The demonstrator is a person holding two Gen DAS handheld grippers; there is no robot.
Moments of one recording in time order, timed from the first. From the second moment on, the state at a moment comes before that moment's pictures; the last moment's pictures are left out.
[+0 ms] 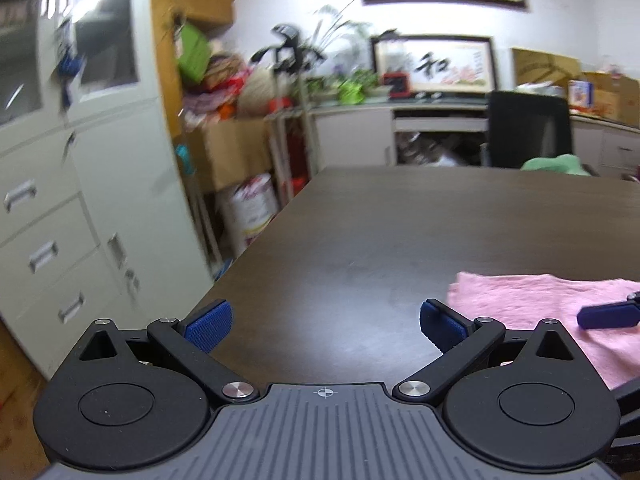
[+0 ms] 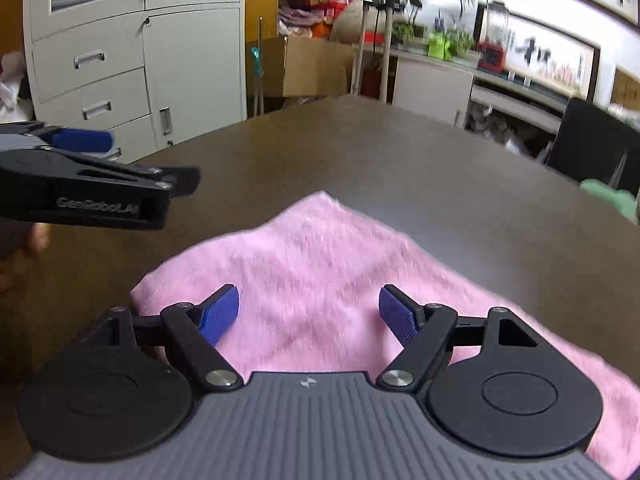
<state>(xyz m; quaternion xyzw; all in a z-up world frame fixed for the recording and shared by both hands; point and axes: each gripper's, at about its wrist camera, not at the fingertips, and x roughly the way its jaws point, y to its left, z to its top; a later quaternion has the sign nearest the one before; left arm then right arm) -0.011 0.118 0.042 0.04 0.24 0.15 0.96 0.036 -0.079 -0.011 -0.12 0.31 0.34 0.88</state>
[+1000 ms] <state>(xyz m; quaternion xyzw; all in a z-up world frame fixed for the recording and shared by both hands) 0.006 0.080 0.010 0.14 0.30 0.06 0.94 -0.022 -0.314 -0.020 0.03 0.32 0.30 0.90</state>
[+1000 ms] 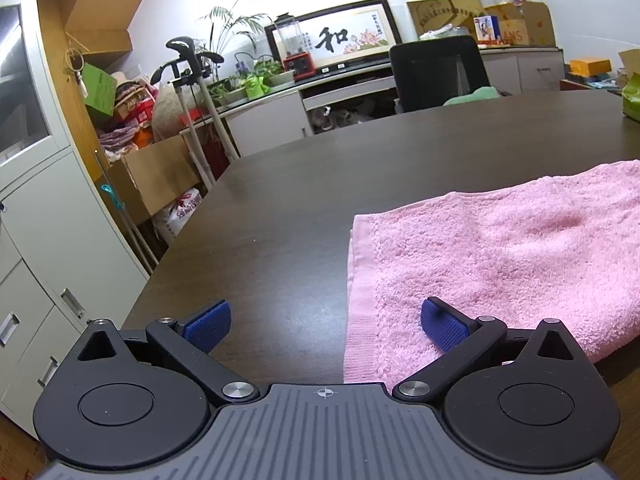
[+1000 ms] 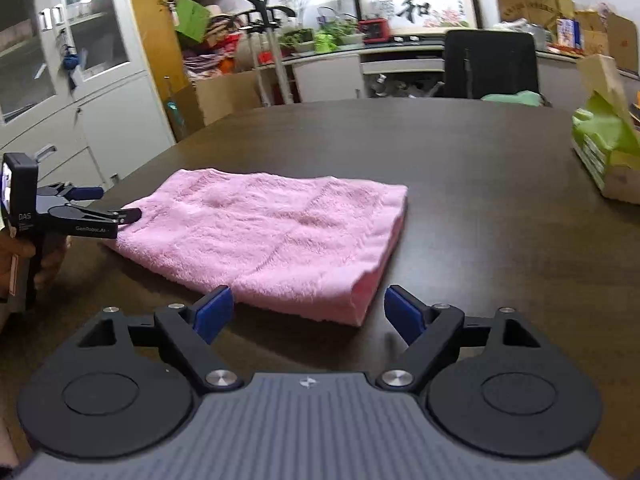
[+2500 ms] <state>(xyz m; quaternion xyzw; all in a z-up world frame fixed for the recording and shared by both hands) 0.003 0.071 0.004 0.13 0.30 0.06 0.94 -0.044 -0.317 0.002 -0.10 0.42 0.24 0.87</state>
